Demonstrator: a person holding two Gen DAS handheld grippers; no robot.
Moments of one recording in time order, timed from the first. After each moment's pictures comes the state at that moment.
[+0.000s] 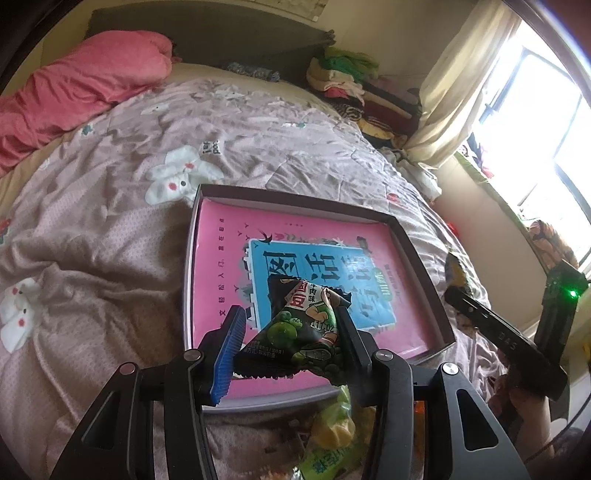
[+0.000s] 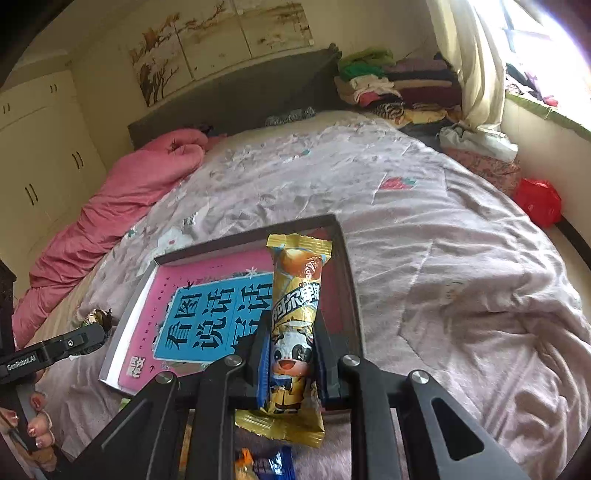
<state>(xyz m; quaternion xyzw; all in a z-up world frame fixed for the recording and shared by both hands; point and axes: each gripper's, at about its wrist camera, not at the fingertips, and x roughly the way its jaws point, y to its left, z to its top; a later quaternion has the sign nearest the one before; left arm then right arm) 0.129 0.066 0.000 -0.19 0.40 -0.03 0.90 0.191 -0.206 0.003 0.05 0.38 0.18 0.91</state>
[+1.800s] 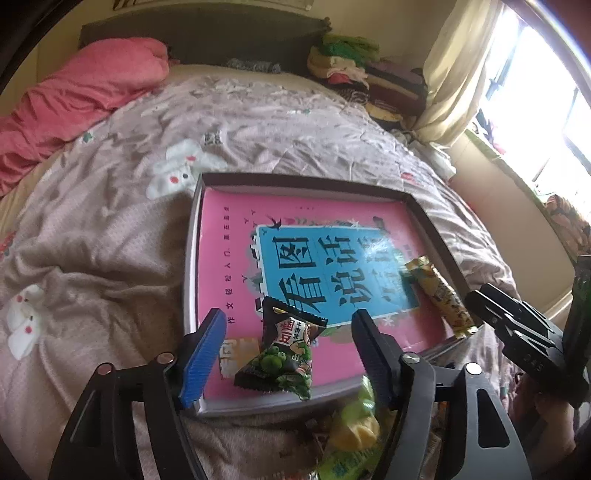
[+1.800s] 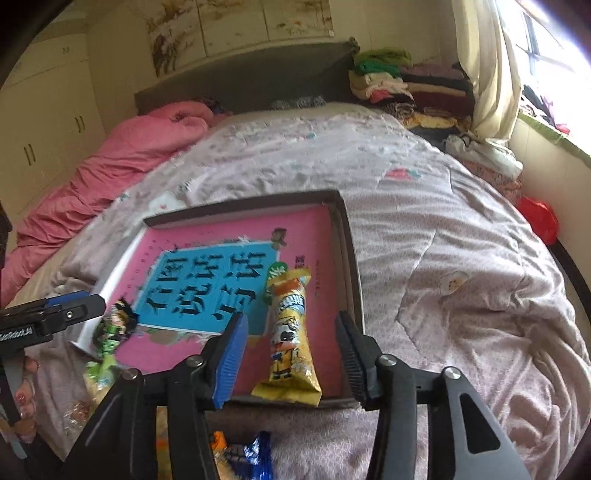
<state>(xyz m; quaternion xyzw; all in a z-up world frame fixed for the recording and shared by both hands) 0.132 0.051 -0.007 -0.14 0.41 -0.01 0.90 0.176 -0.198 -0.011 -0.02 0.38 0.19 0.91</state>
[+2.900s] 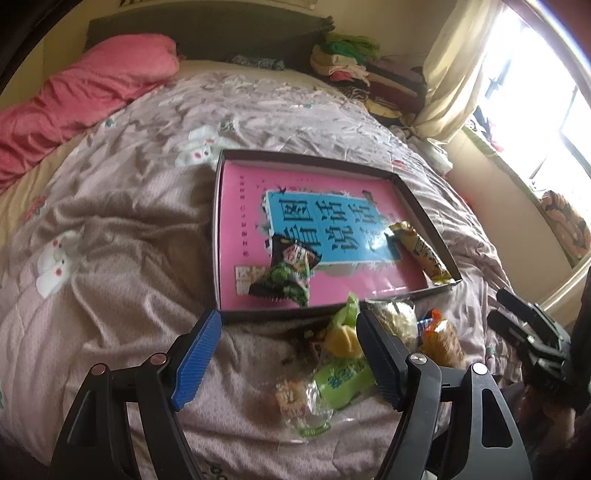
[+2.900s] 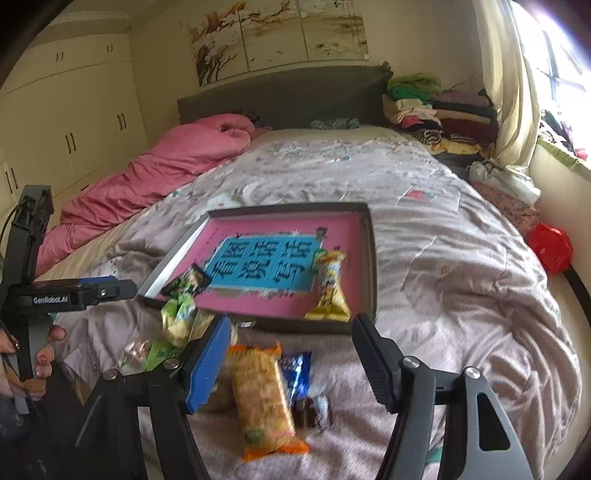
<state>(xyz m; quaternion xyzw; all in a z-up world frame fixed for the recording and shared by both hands) 0.063 0.051 -0.003 -0.15 0.43 -0.01 0.89 0.083 -0.215 0.017 -0.03 0.35 0.25 0.90</state>
